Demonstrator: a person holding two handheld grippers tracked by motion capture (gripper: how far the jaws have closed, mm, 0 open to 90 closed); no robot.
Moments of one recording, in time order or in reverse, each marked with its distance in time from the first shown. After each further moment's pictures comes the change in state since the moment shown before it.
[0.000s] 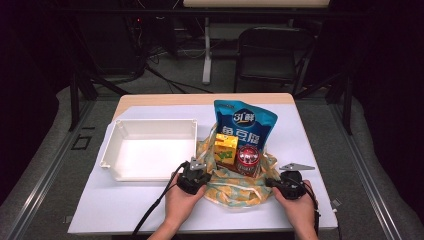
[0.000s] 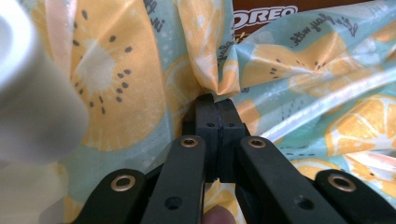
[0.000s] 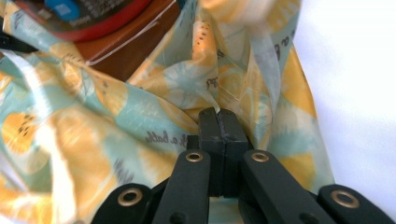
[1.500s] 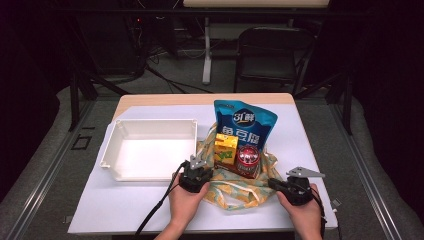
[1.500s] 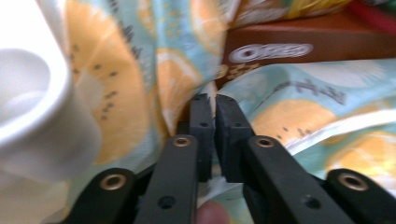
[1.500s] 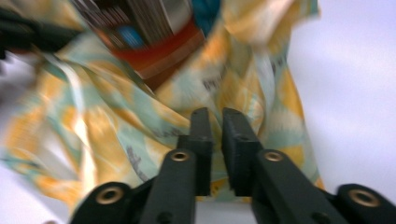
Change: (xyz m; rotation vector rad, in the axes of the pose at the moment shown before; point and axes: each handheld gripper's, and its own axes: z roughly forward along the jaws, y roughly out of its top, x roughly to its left) left arm -0.008 0.005 -0.001 -0.092 0.048 -0.060; right arm 0.005 -0.007 -0.028 -0.139 0.046 -0.041
